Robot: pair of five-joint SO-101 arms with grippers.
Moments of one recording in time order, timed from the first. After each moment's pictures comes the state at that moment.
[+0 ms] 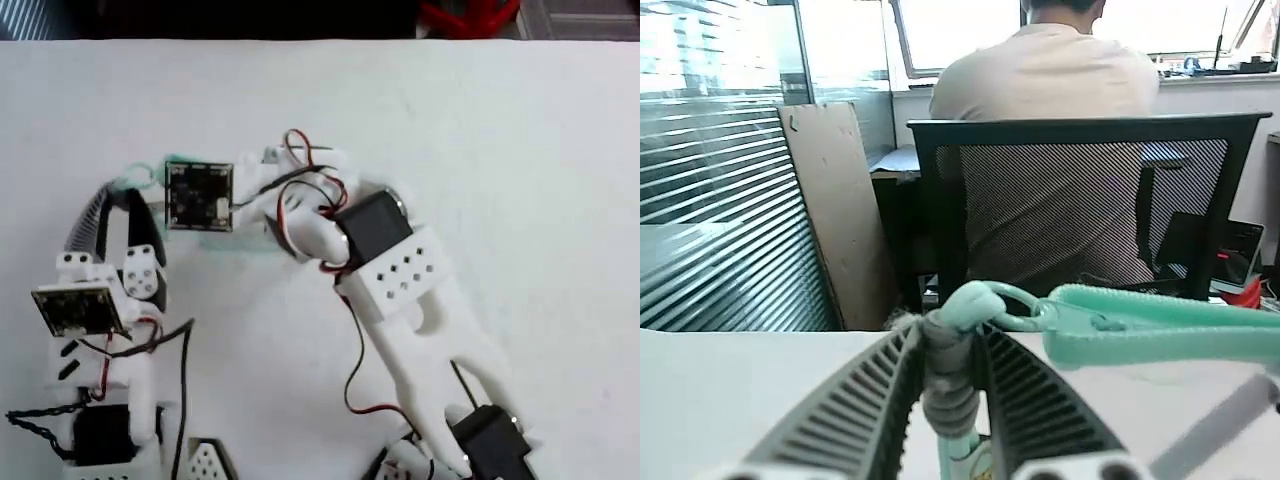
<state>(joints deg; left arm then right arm) -12.1 -103.9 77.0 33.0 -2.8 -34.9 -15.1 -2.5 72.7 63.3</state>
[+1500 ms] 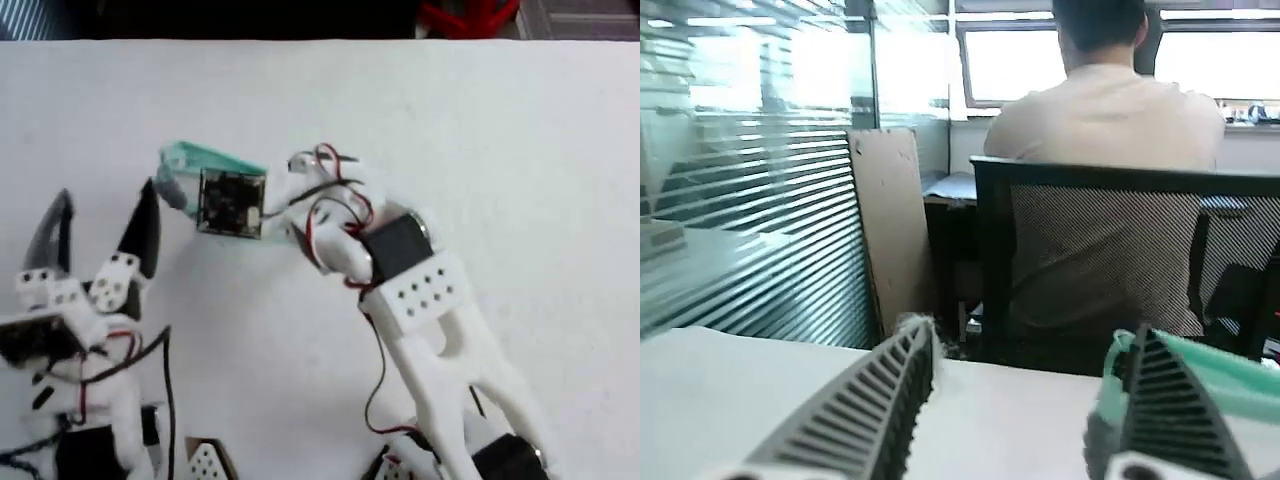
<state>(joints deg) -17.9 -104.4 67.4 40.0 0.4 -30.8 -25.8 14.9 61.5 63.2</state>
